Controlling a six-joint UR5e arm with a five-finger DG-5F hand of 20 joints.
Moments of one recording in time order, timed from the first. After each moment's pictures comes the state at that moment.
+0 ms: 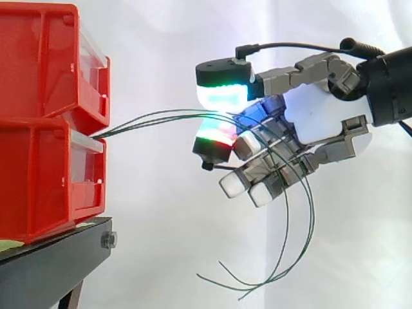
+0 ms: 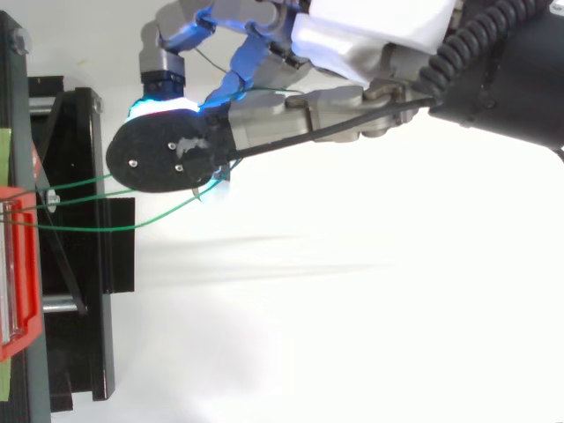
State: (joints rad) arm 0.11 -2.33 -0.82 -3.37 -1.18 -0.08
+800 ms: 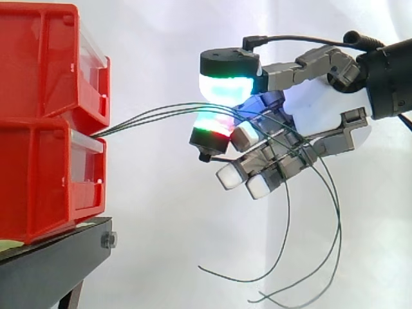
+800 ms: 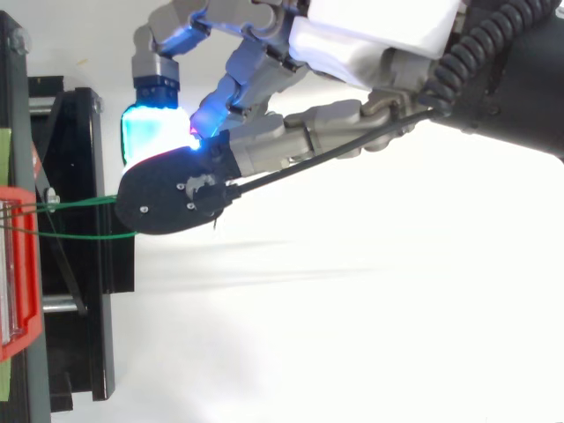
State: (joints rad) arm 0.12 -2.33 -0.81 -3.37 -1.17 -0.09
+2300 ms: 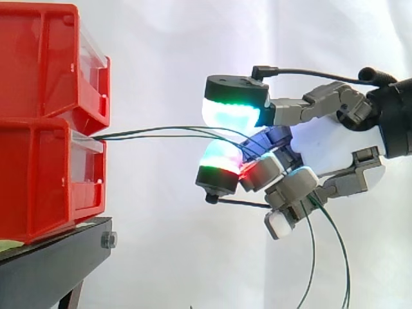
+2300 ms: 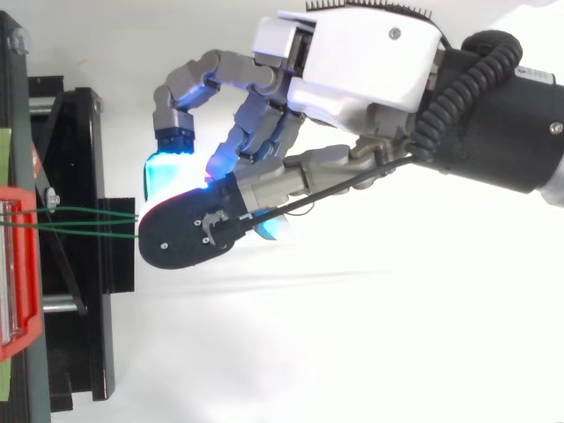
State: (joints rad) arm 0.15 -2.33 -0.91 -3.30 -1.16 -0.02
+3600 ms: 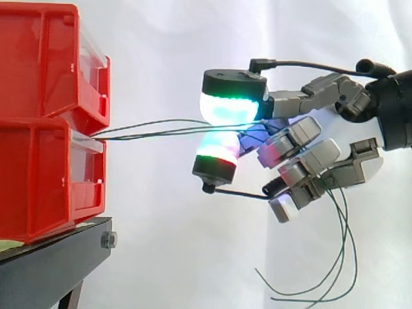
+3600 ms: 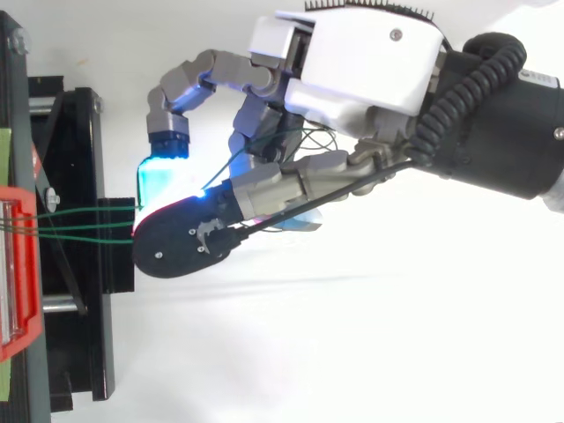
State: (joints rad) arm 0.15 -2.33 -0.90 -3.30 -1.15 -0.02
